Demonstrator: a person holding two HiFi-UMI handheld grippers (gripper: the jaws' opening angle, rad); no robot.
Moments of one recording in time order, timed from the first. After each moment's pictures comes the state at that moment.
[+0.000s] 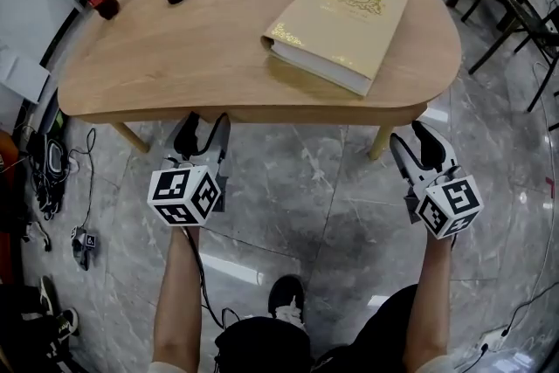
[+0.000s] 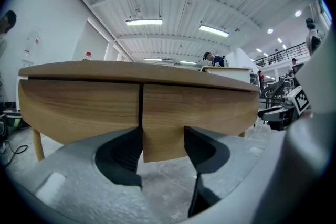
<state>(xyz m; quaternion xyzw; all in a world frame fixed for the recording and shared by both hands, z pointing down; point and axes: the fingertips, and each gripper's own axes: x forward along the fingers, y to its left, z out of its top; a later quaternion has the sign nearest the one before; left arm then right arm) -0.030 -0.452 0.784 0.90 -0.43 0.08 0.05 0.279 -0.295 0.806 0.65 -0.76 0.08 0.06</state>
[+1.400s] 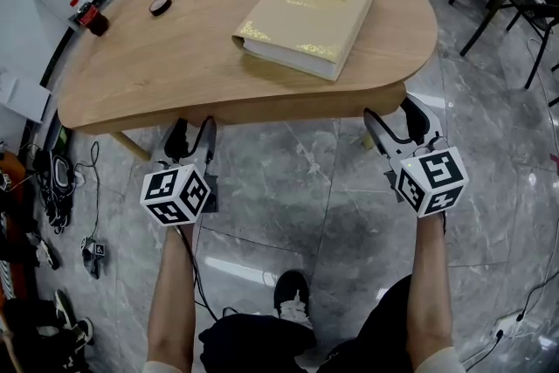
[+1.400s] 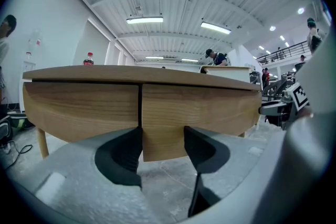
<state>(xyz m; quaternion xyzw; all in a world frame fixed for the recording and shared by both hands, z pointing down) -0.031 -0.443 0.785 0.89 -0.44 0.10 0.06 0.274 -0.308 0.784 0.67 -0.74 0.06 0.06</state>
